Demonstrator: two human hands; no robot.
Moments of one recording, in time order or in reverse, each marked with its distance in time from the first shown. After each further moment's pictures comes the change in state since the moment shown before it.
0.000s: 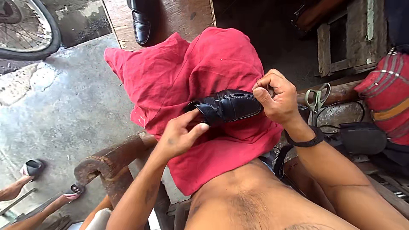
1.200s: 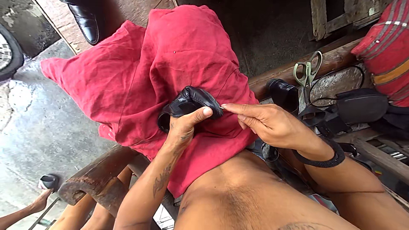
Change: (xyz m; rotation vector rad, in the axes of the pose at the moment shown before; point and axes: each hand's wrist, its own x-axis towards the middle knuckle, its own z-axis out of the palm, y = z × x) left_hand 0.062 0.019 0.087 -0.827 0.197 -0.211; right_hand -0.049 -0.022 -0.043 0.050 -0.403 0.262
